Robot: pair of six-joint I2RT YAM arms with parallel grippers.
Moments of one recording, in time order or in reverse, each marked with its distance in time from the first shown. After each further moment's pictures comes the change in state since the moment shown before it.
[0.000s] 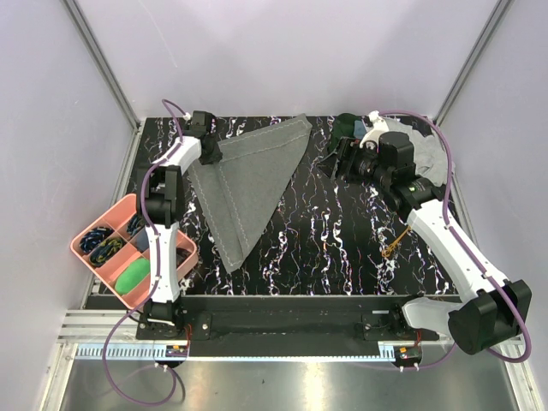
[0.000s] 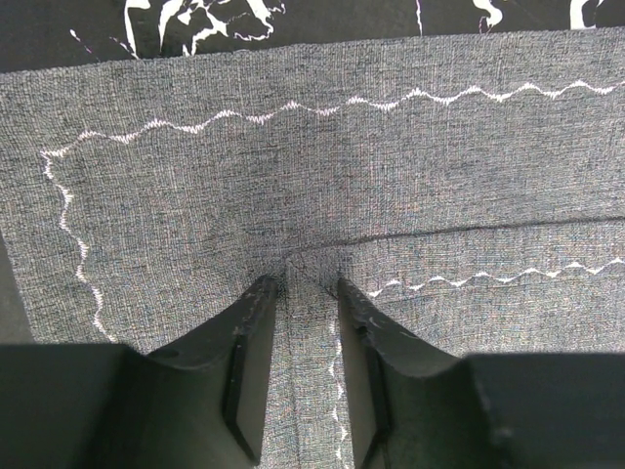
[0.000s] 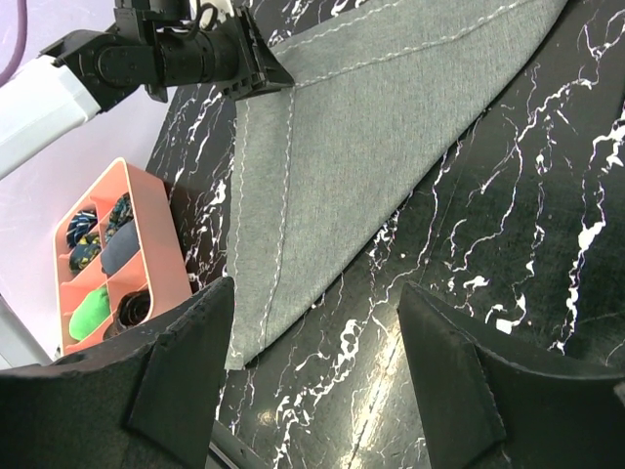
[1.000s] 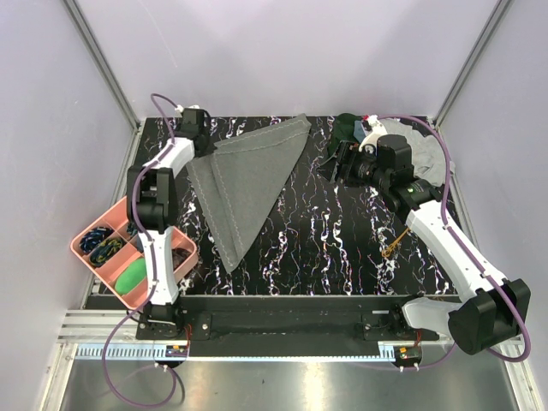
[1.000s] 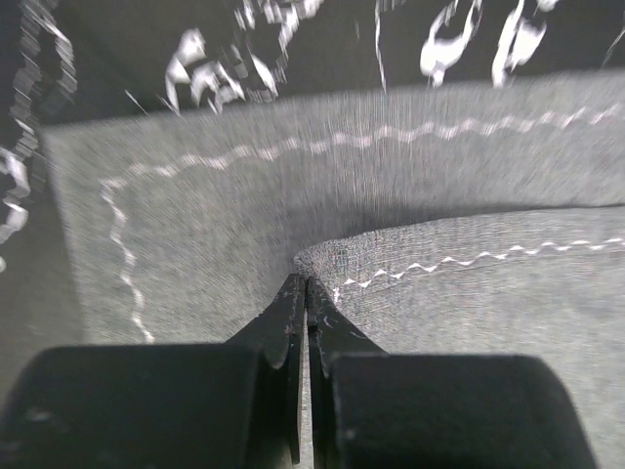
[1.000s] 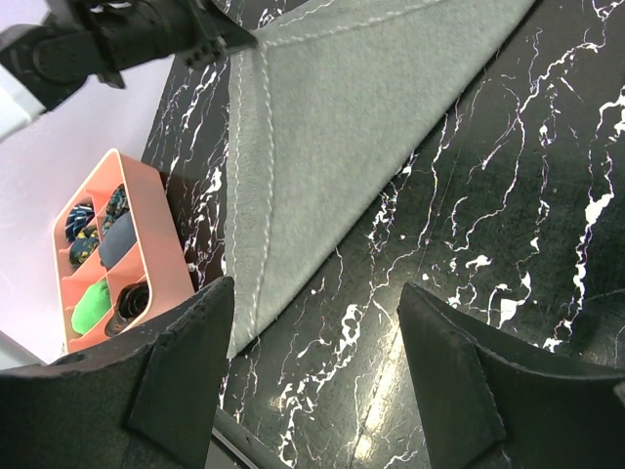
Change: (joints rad) left arm 0.023 -0.120 -0.129 0.150 0.003 0.034; right arm 0.000 0.000 -0.025 -0.017 -0.002 0.023
